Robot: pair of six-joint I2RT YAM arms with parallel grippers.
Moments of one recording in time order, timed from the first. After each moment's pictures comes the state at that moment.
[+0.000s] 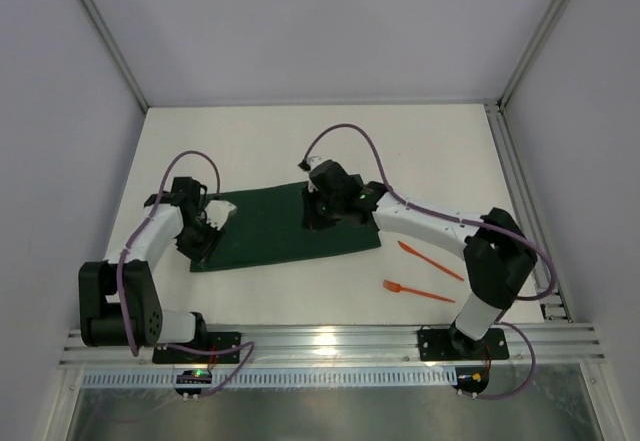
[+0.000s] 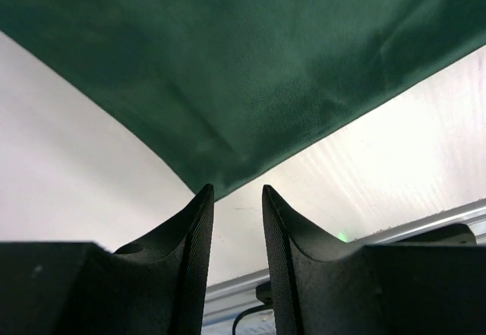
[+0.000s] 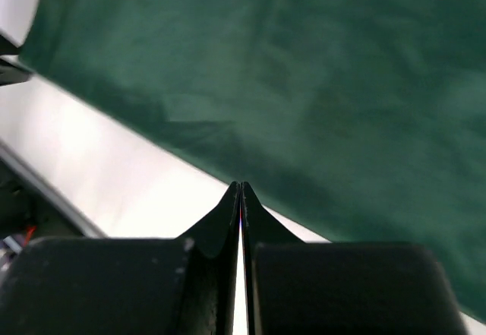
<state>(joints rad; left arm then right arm) 0.01 1.35 0.85 -0.92 0.09 0.56 0.82 1.64 1.22 -0.39 -0.02 0.46</state>
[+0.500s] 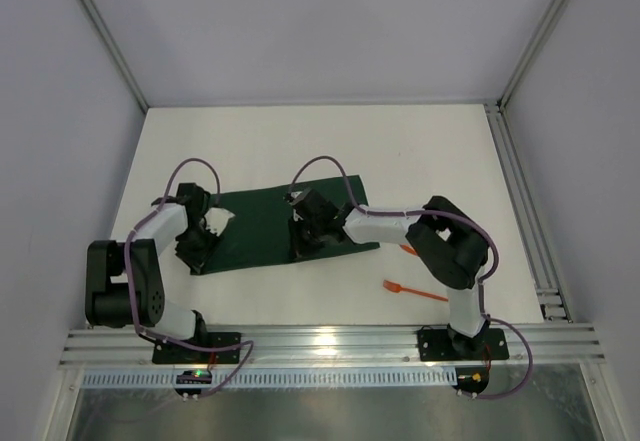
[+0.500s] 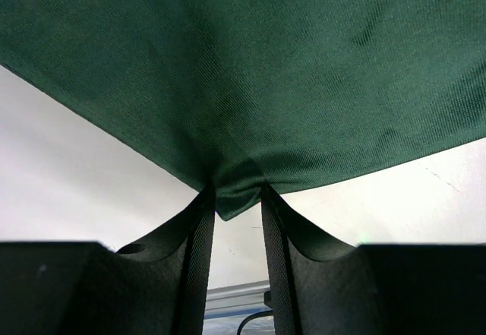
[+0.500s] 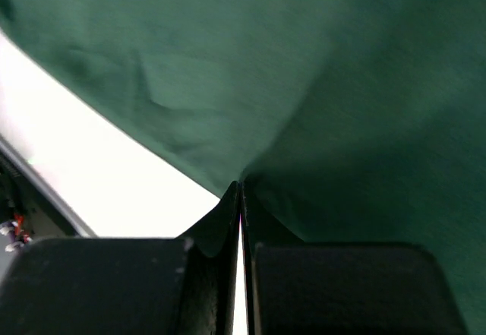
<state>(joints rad) 0.02 1.48 0.77 -0.82 -0.01 0.55 0.93 1.95 1.21 -0.15 -0.23 0.59</state>
